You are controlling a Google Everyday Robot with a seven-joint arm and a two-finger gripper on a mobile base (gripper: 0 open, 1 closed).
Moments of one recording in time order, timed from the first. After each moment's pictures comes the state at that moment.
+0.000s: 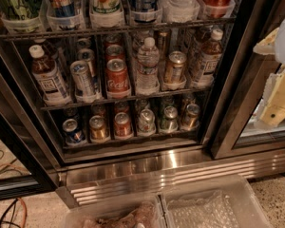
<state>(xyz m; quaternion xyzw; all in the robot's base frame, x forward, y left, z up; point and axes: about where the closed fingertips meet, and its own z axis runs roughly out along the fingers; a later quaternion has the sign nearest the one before) 0.438 -0.217 0.976 -0.60 0.78 -0.03 0.16</state>
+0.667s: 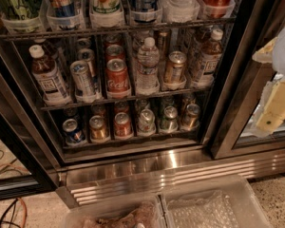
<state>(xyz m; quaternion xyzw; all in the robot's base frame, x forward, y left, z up) 0.437 -0.216 0.961 -0.59 0.79 -0.02 0.16</state>
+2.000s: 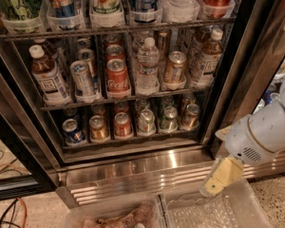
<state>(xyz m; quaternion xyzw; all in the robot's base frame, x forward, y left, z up) 0.397 -0.169 0.776 -0.50 0.83 0.15 0.17</state>
